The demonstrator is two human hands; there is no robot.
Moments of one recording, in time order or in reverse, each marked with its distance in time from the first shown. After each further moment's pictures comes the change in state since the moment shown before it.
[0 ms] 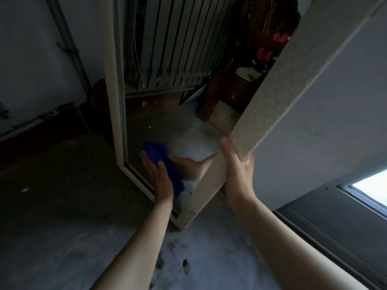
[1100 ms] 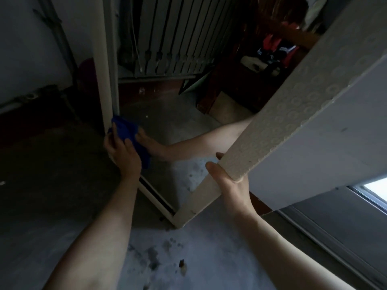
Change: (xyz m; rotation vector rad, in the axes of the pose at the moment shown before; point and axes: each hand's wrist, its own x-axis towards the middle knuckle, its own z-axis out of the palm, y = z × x) left_hand 0.104 -0.024 -0.041 0.216 0.219 0.086; right_hand -0.008 0.044 -0.008 -0.144 -0.163 0.014
